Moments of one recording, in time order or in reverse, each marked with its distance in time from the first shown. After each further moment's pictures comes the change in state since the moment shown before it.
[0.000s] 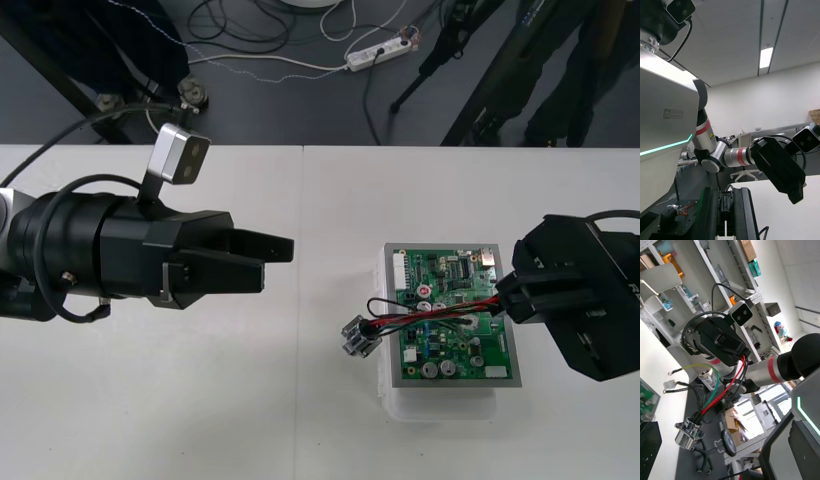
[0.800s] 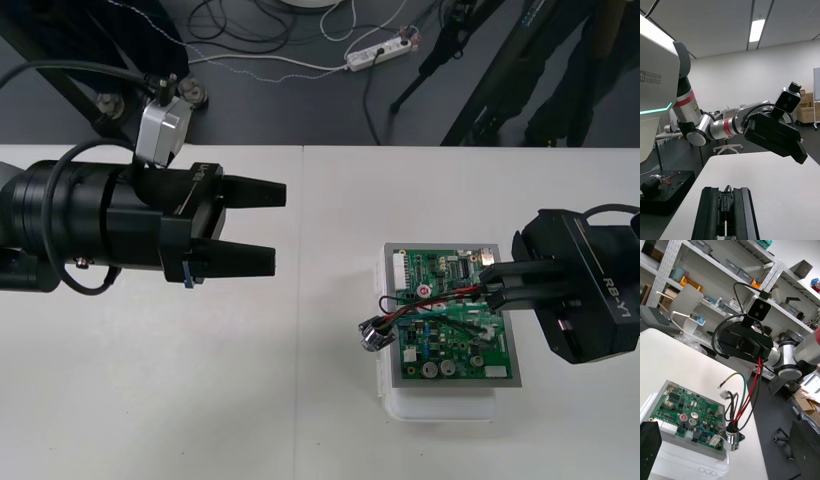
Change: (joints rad) right arm -0.011 0.034 -0.089 0.000 0.183 0.000 0.000; left arm -0.055 -0.050 0.084 -0.001 -0.180 0.000 -0.338
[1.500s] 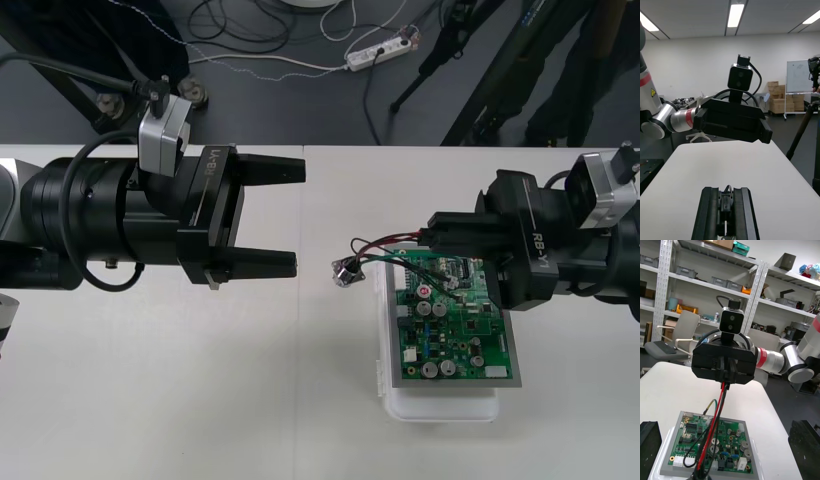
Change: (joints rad) right arm -0.082 0.100 0.000 -0.001 0.203 0.151 0.000; left arm -0.016 -0.084 0.004 0.000 -0.007 0.000 -0.277
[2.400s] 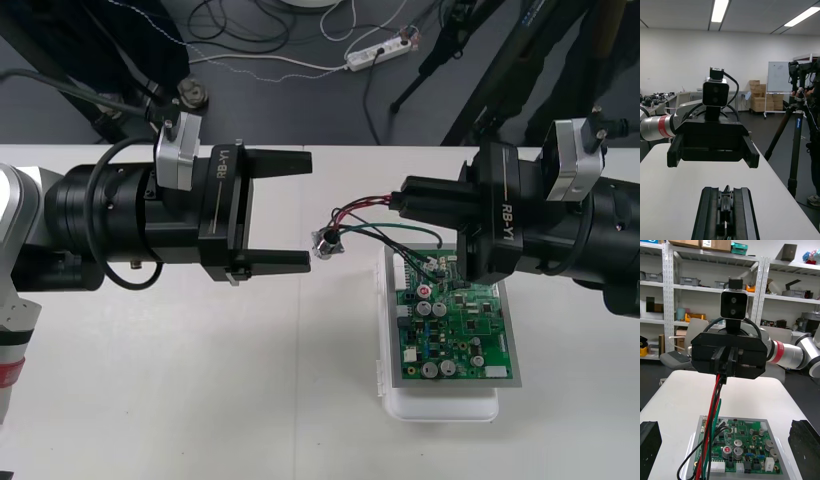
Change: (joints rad) right arm -0.009 0.061 0.003 -0.125 0.123 0.152 -0.067; left arm 0.000 -0.067 0.004 0.051 -0.046 0.000 -0.187
